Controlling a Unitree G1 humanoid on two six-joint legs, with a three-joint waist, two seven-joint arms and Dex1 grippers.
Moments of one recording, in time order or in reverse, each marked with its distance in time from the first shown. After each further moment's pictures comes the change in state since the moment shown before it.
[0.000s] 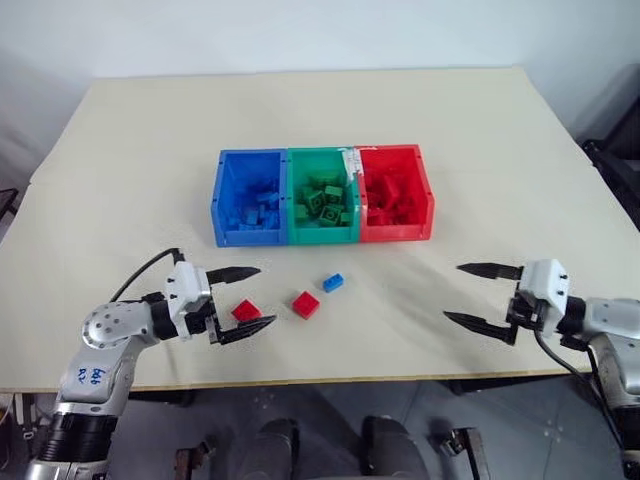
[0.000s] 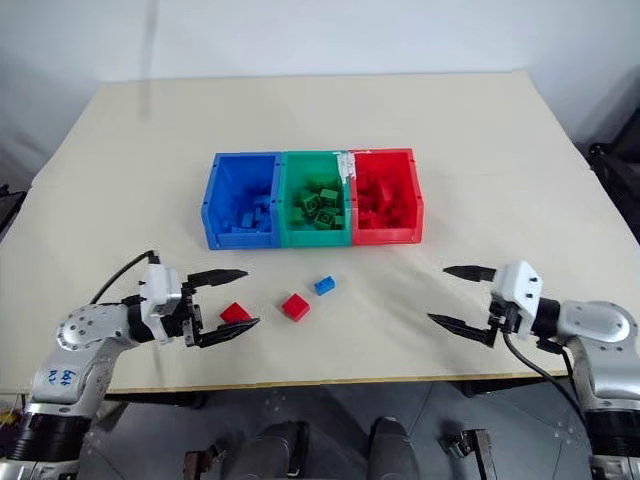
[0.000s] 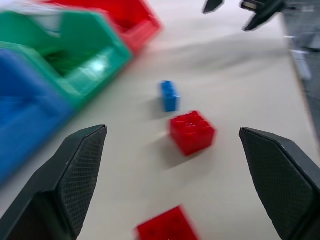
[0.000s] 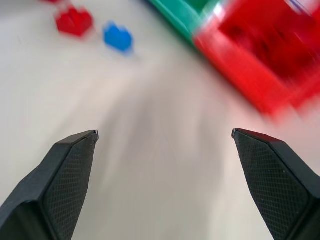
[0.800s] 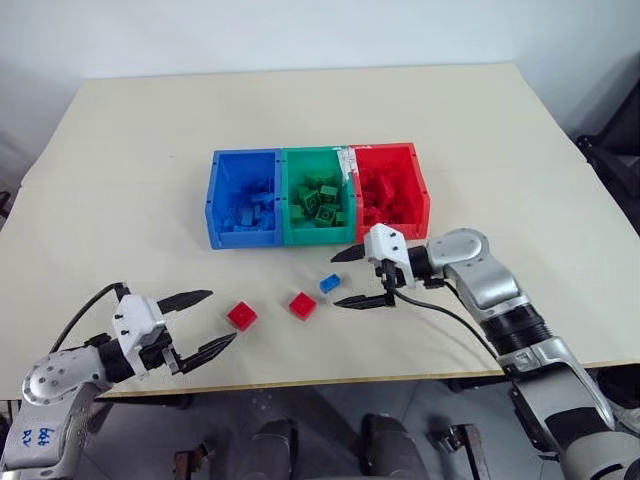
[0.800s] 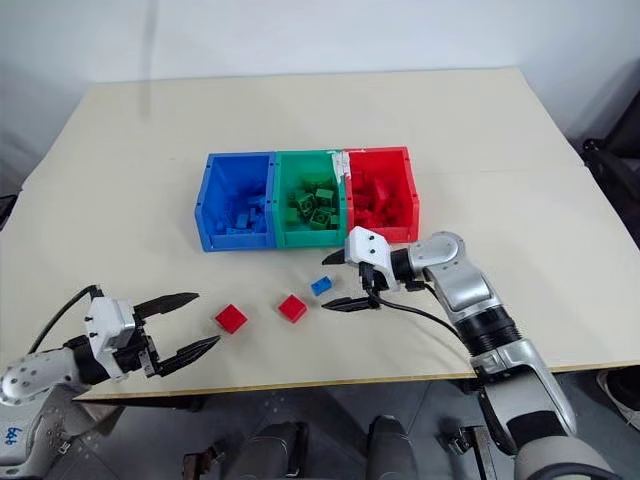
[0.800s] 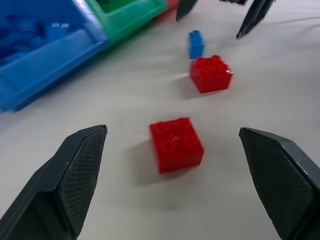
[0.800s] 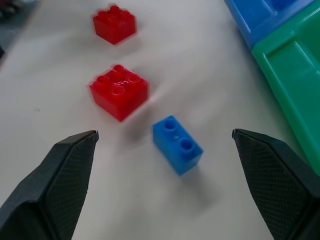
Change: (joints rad) left arm 0.354 0.003 0.247 -0.158 -0.010 -0.016 0.109; right arm -0.610 0.314 0.537 0.202 -0.236 0.228 0.009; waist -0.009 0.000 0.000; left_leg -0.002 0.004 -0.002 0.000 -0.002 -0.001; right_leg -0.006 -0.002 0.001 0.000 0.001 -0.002
